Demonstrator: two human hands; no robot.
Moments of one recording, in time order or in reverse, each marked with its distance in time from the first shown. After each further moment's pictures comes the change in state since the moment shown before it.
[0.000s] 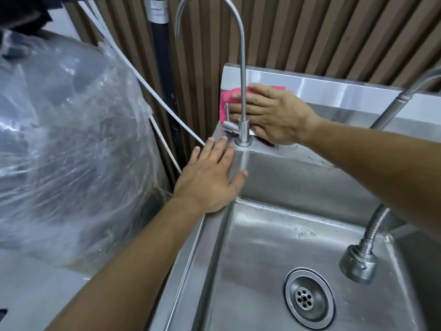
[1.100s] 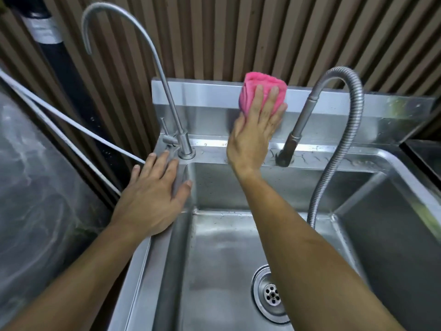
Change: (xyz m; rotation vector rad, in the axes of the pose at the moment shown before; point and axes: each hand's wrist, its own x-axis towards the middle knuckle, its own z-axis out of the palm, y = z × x) left_hand 0.007 -0.001 0.001 -0.016 0.034 0.011; right_hand -0.030 -0.041 0.040 0.437 0.887 1.265
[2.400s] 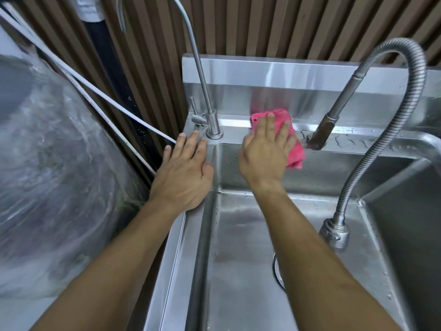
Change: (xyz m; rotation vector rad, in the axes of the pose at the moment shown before) left_hand -0.005 0.006 -0.010 -0.046 -0.055 -0.023; right_hand -0.063 -0.024 -0.027 -0.484 -0.508 0.082
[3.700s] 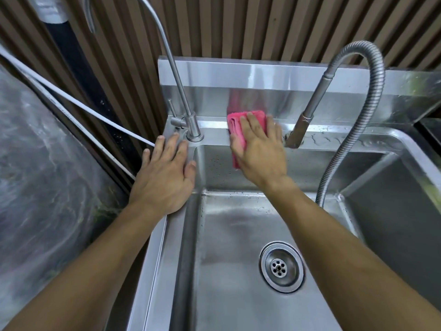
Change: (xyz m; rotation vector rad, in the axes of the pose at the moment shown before) left_hand 0.006 -0.002 0.005 0.060 0.026 0.003; right_hand 0.018 0.052 -0.009 -0.135 0.019 -0.298
